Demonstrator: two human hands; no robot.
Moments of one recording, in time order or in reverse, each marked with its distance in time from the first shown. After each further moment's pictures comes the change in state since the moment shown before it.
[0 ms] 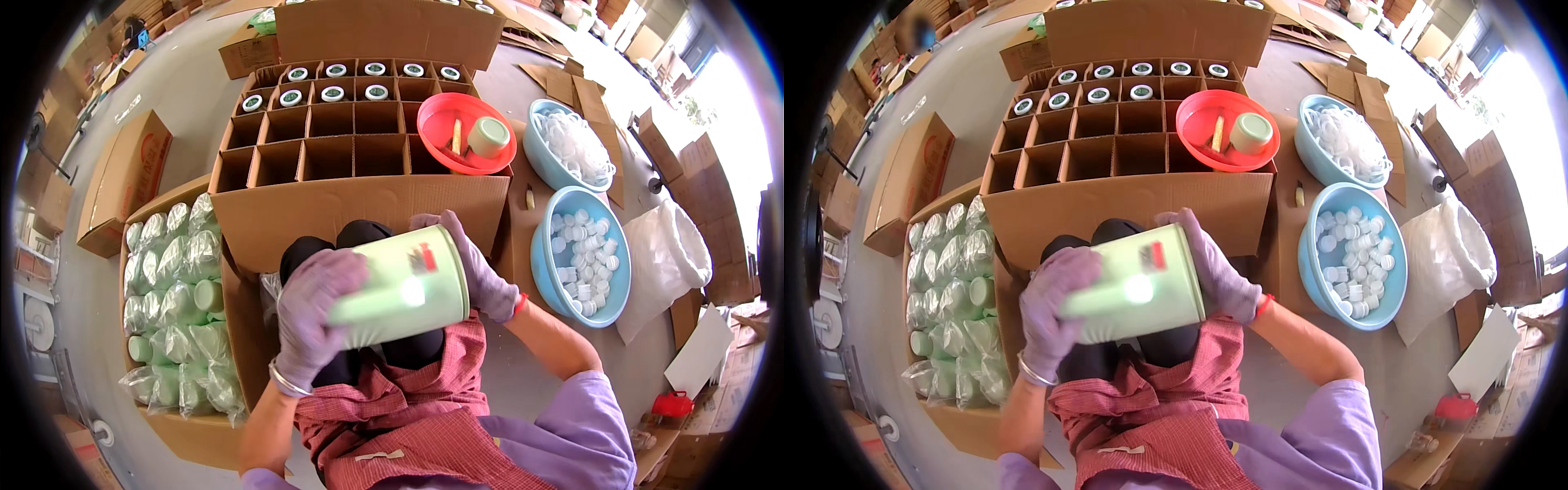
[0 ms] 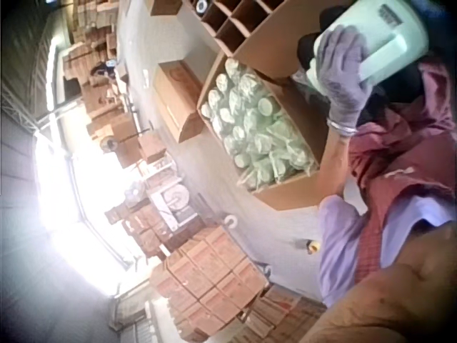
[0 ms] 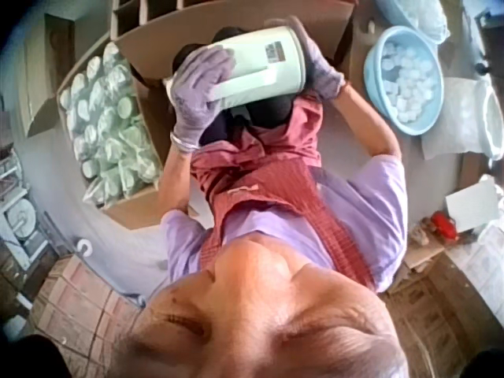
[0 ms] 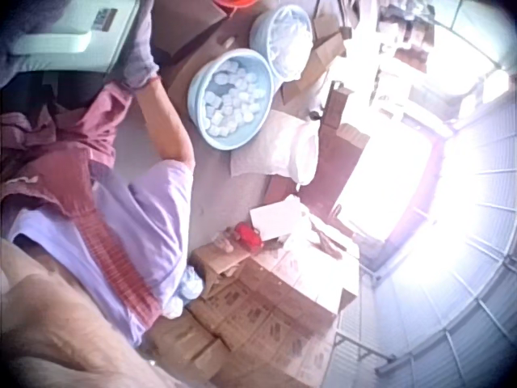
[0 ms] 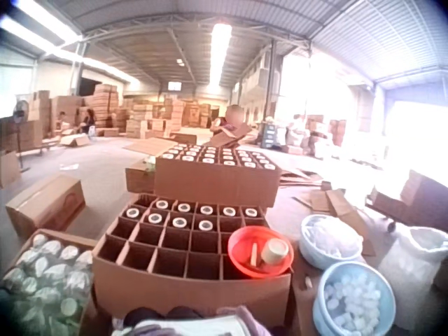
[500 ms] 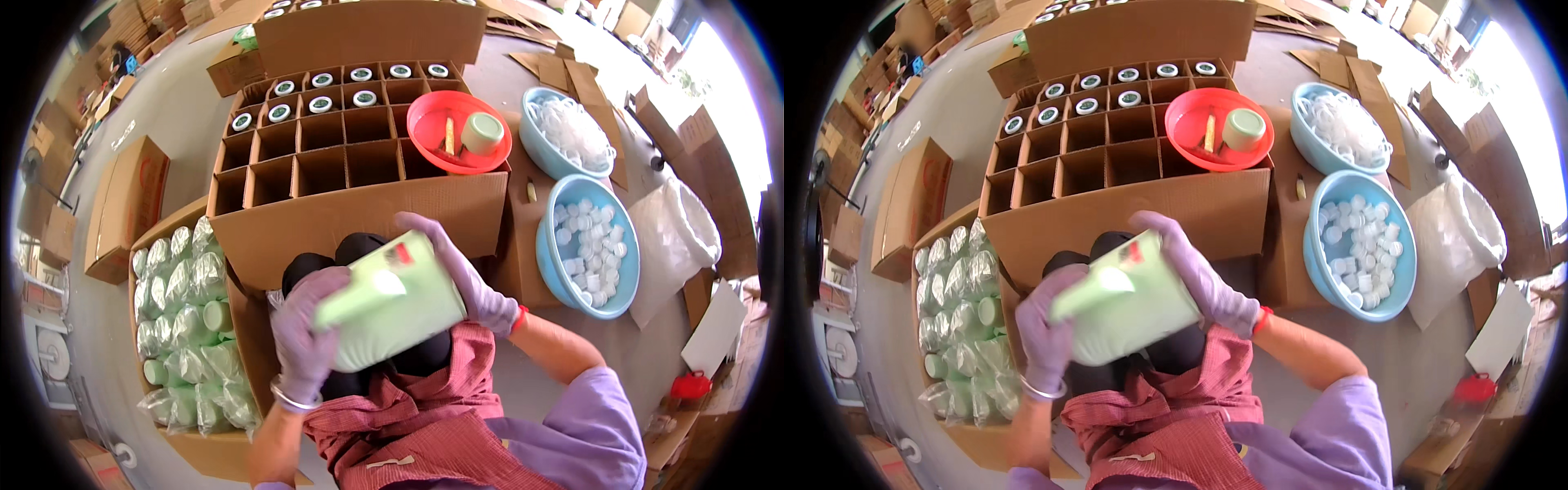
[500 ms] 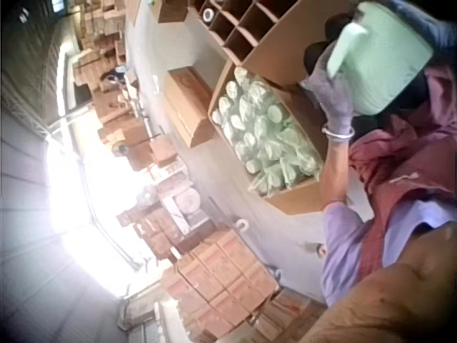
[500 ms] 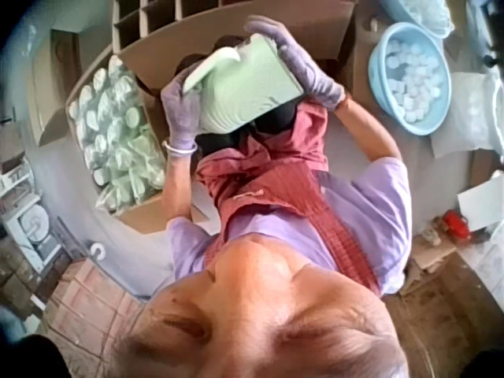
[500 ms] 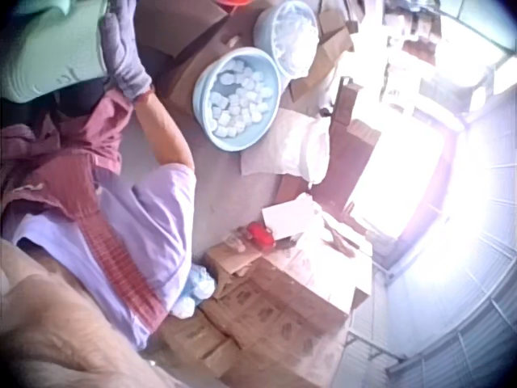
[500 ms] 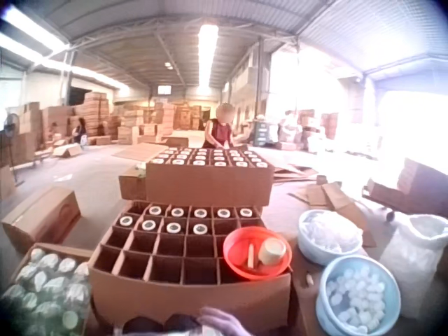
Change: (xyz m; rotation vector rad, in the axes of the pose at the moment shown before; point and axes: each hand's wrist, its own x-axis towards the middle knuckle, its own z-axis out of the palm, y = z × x) left_hand 0.000 0.006 0.007 -0.344 0.096 -0.433; right_hand -0.011 -0.009 0.022 0.000 -0.001 -0.015
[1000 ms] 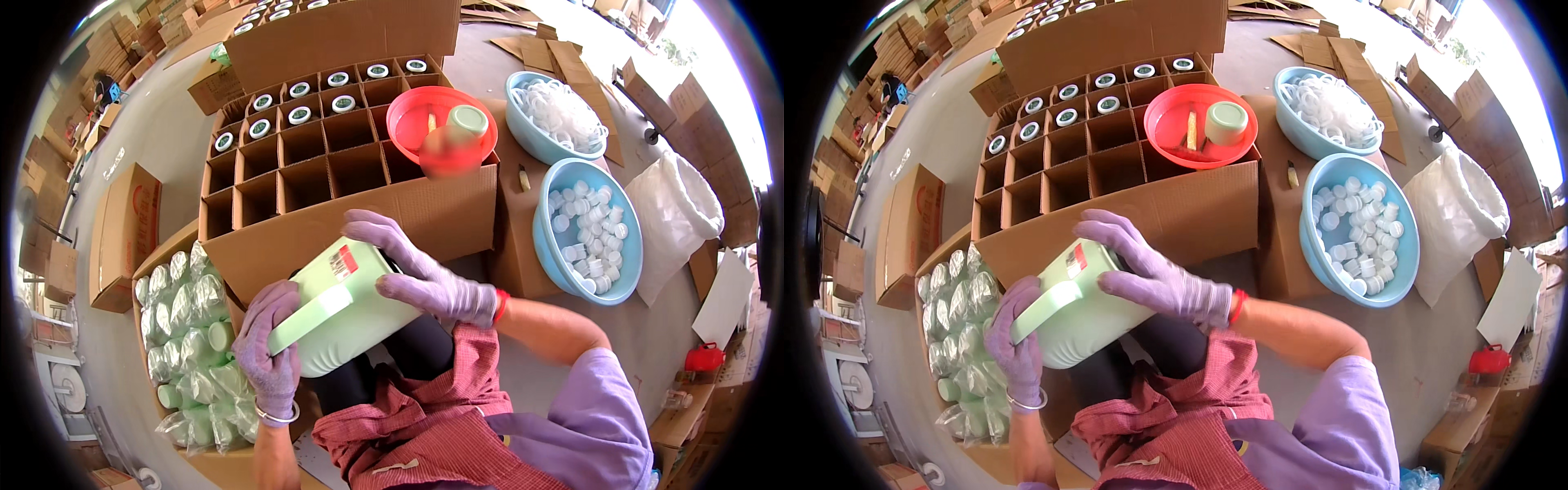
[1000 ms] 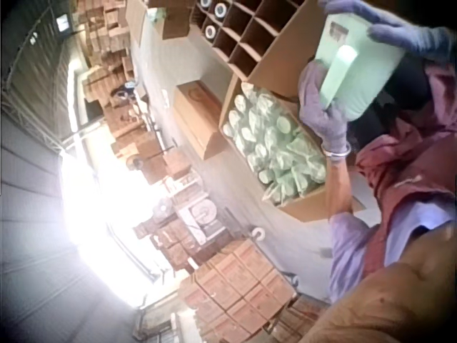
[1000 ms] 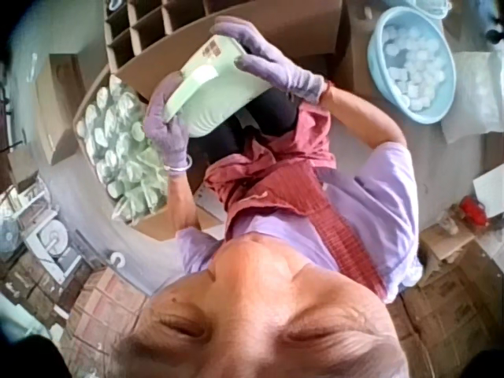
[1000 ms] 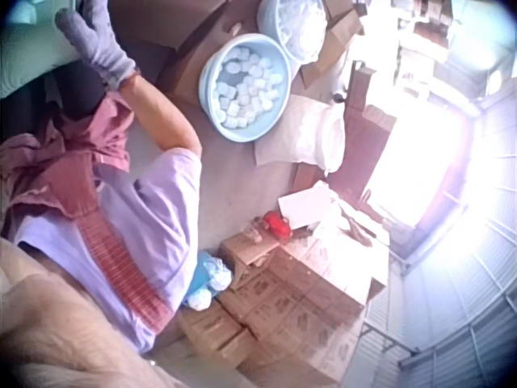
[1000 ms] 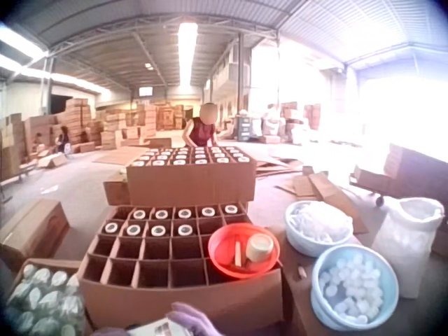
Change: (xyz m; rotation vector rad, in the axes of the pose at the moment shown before) left_hand 0.010 -0.011 -0.027 0.302 0.082 0.225; right_hand 0.027 -0.016 0.000 -0.240 -0.212 -0.332
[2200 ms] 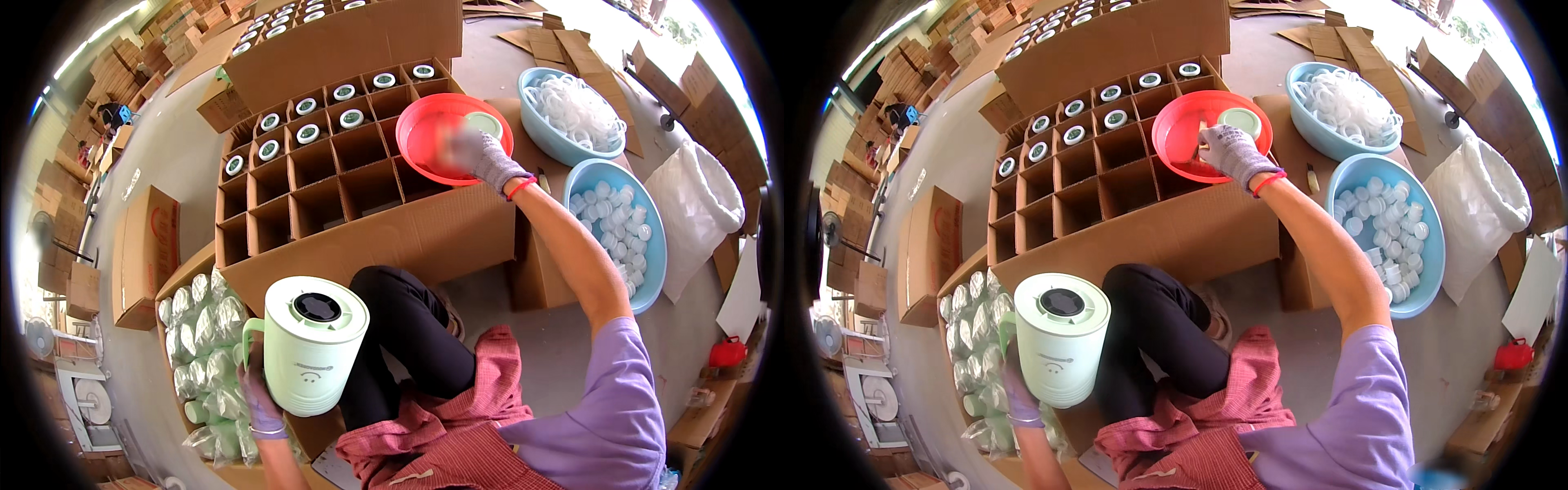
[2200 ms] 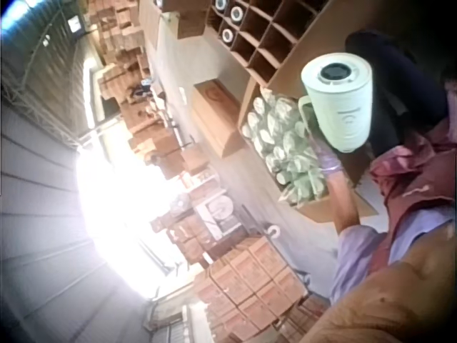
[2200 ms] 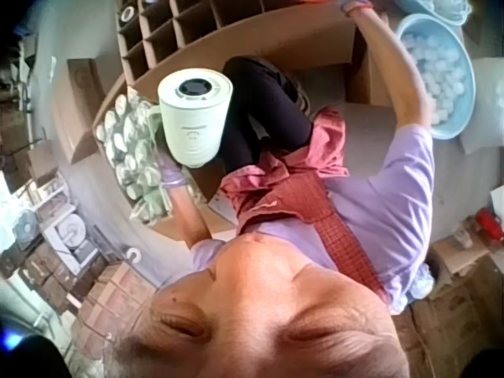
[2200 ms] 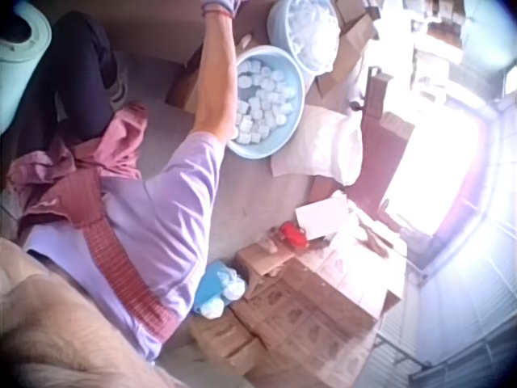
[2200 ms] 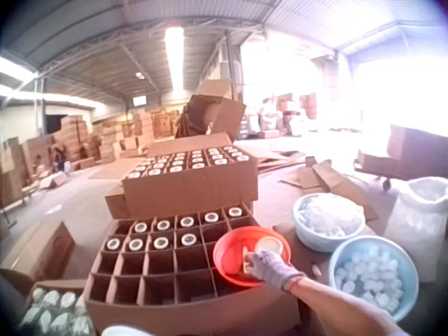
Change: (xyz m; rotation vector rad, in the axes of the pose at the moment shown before) left_hand -0.067 -0.114 -0.068 0.476 -0.279 -0.356; right_hand 0.076 0.146 -0.221 -1.379 0.181 0.308
